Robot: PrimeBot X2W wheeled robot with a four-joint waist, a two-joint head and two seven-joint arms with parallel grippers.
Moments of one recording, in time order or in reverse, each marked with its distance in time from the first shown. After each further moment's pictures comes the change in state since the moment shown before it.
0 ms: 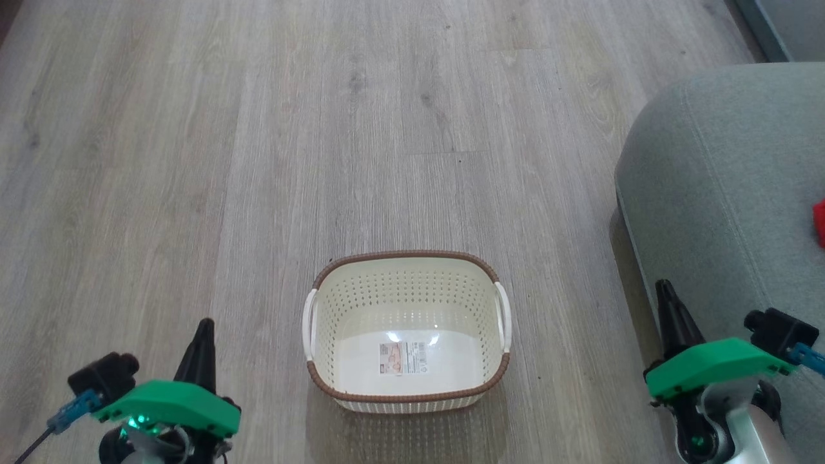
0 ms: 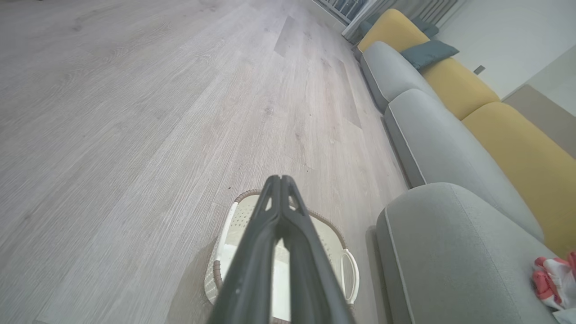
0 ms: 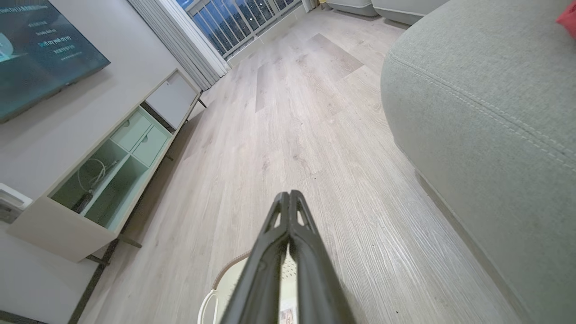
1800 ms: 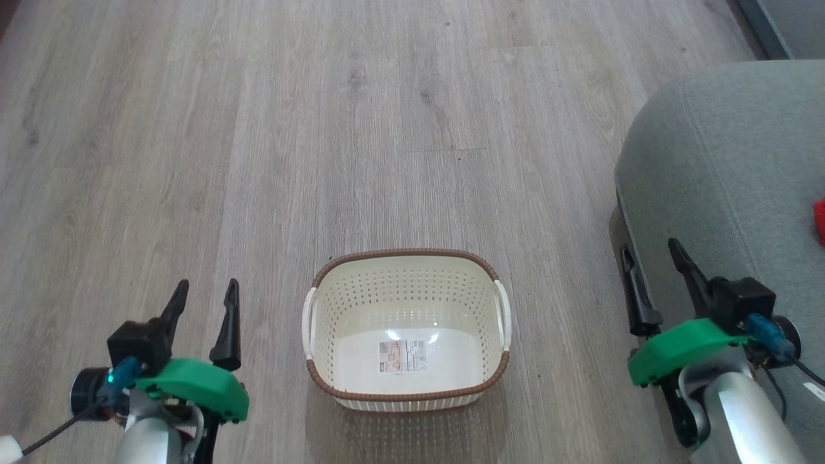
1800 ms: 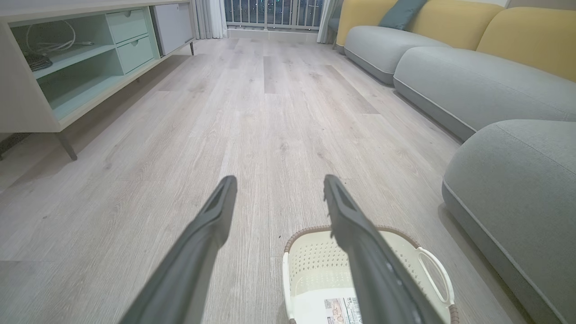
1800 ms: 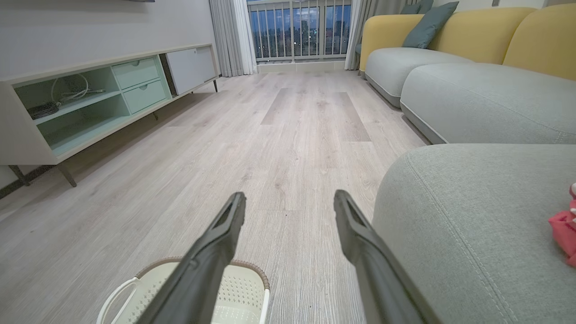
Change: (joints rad) left arm -0.057 0.009 0.000 -0.028 0.491 0.000 -0.129; right arm -0.065 -0.021 0.038 -0.013 -0.478 0.000 -0.126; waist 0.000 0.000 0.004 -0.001
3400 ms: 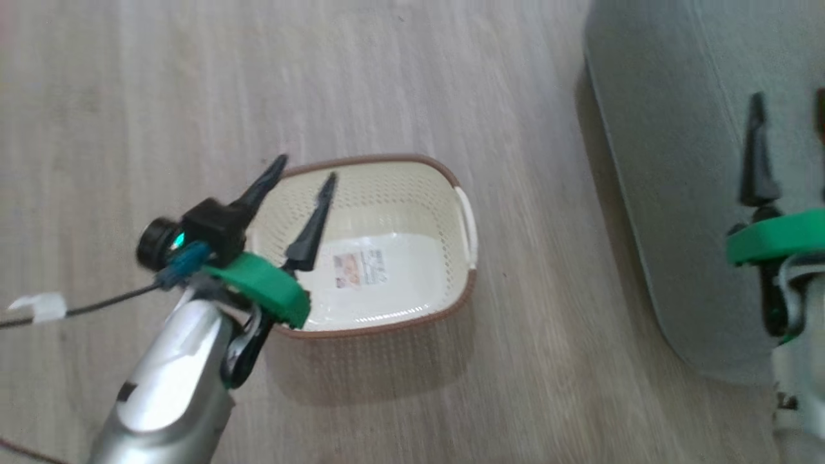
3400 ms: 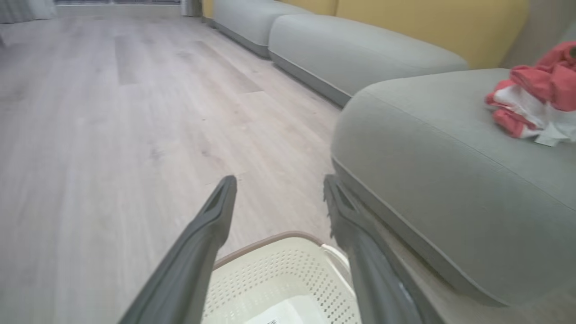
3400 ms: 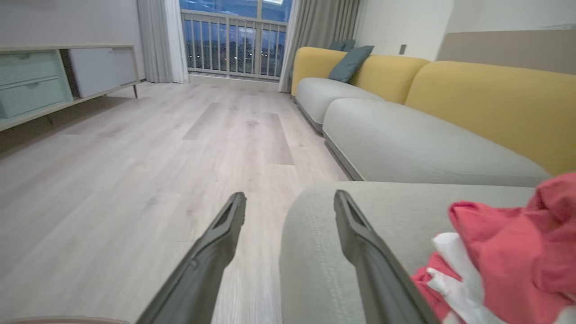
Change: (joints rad) left arm -0.350 0.161 -0.505 -0.028 -0.248 0.034 0.000; right arm -0.214 -0.087 -0.196 -0.141 -0.063 0.000 0.000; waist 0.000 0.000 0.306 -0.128
